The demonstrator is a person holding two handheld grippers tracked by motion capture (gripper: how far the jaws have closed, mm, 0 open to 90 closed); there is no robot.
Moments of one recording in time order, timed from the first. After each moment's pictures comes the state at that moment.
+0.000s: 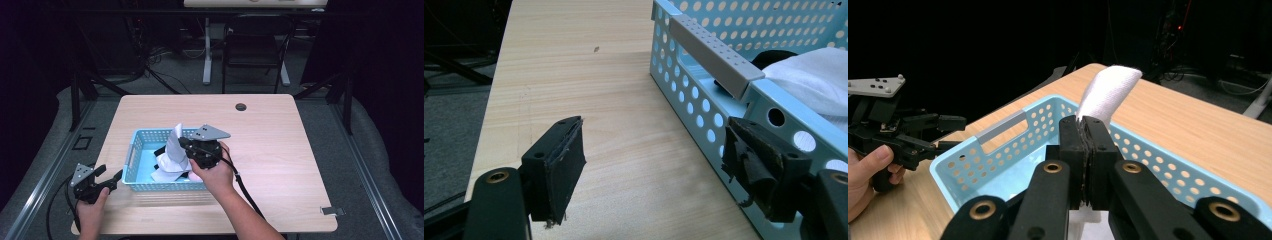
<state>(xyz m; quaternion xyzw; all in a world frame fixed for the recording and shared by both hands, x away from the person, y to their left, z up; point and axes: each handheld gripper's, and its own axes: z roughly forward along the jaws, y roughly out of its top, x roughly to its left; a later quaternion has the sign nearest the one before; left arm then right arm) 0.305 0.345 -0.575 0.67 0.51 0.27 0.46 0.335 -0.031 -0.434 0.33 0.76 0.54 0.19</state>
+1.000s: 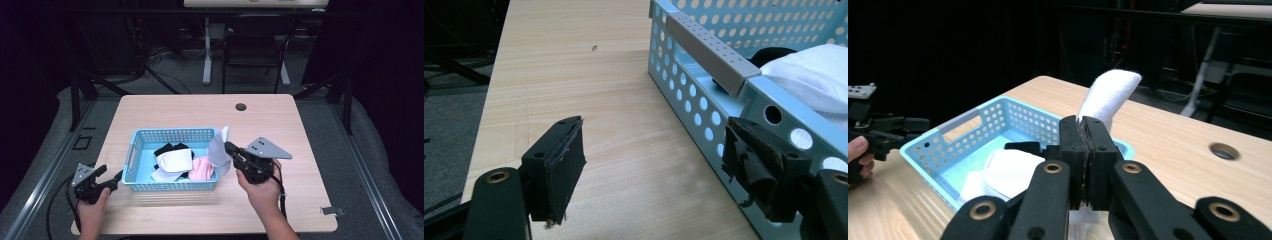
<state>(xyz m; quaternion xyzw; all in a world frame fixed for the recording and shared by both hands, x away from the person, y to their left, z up) 0.304 0.343 -0.575 0.68 0.51 0.27 0.46 0.282 -0.140 -0.421 0.37 0.71 0.55 0.25</state>
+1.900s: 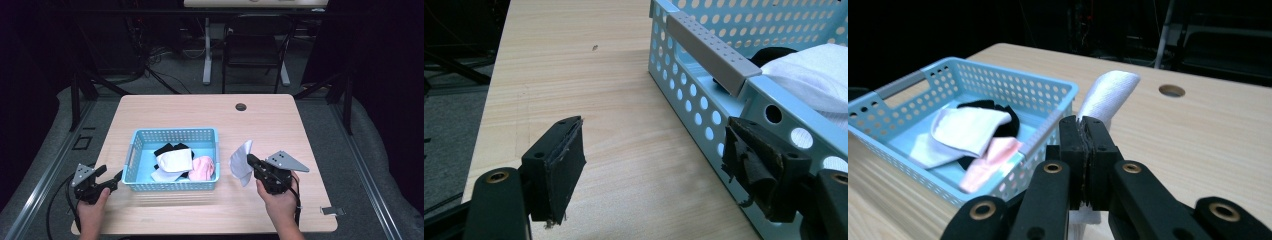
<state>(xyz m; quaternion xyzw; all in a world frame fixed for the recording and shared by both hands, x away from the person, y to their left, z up) 0.304 0.343 -0.575 0.68 0.51 0.27 0.46 0.277 -0.187 -0.470 0.44 0.70 0.50 0.26</state>
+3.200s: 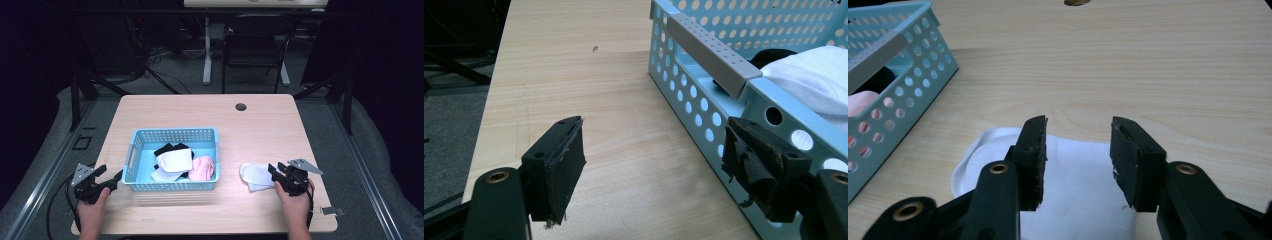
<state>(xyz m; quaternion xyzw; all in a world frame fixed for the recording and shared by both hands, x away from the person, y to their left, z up) 0.305 0.344 -0.575 0.67 0.51 0.27 0.46 0.304 -0.256 -0.548 0.58 0.65 0.42 0.25</state>
